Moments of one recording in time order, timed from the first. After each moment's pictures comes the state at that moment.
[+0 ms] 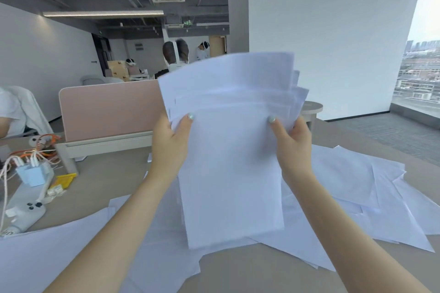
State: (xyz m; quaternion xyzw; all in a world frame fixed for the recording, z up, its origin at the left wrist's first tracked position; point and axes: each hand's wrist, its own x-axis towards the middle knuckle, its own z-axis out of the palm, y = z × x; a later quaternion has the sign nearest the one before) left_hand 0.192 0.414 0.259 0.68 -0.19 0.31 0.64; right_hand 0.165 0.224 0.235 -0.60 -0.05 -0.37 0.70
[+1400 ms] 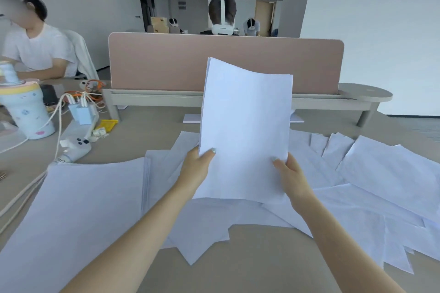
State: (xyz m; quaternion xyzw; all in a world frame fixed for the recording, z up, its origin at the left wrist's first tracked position) left_hand 0.225 0.462 0.128 0.75 0.01 0.08 0.66; right_hand 0.218 0.257 0.112 -0.72 0.05 -0.05 0.69
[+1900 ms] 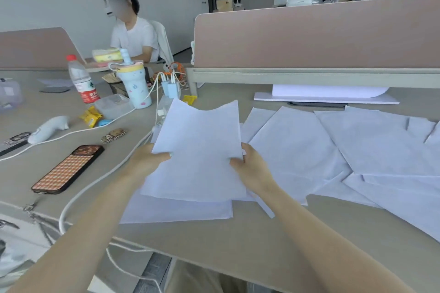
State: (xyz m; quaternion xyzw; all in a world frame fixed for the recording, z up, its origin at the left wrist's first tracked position) left_hand 0.099 0.691 0.127 0.81 0.24 0.08 0.53; right_hand 0.165 0.465 0.093 -0.82 -0.14 0.10 0.54
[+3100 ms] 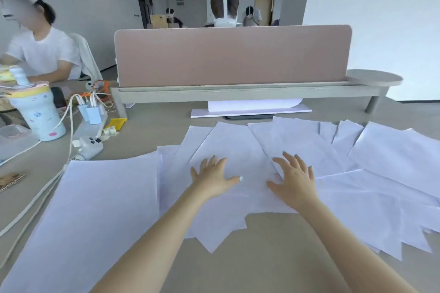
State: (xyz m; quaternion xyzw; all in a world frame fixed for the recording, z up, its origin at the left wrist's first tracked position) left_hand 0.219 0.485 0.091 0.98 -0.02 -0.08 0.20; right_hand 0.202 0.284 0.081 -0.98 0.01 -0.07 0.20
